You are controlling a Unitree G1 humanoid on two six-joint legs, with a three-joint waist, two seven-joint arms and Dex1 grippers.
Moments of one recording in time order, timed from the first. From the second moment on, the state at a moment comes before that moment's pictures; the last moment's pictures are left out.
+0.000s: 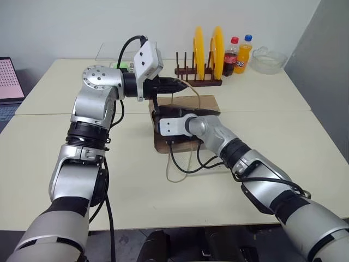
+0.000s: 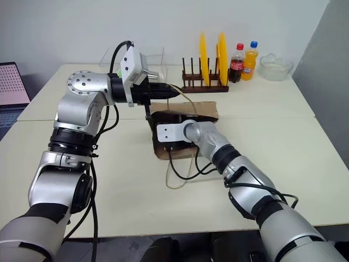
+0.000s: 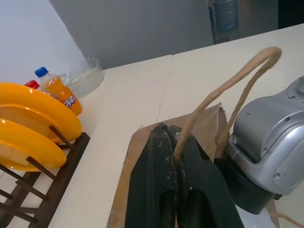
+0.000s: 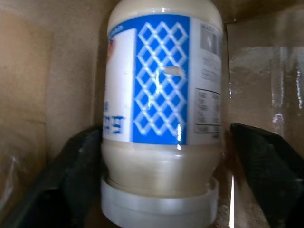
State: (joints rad) left arm -1.10 0.53 -0.09 0.48 -0.20 0.16 -1.24; right arm -1.17 -0.06 0.62 0.95 -0.58 0.03 0.49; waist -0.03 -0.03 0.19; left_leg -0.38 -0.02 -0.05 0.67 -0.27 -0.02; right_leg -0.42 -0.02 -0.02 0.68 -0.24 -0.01
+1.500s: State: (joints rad) left arm -1.14 0.51 -0.11 0.62 -0.12 0.02 -1.21; right arm -0.79 -0.43 0.35 -0.20 -0.16 0.36 1.04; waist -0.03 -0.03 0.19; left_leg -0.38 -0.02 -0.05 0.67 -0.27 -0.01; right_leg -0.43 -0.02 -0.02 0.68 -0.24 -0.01
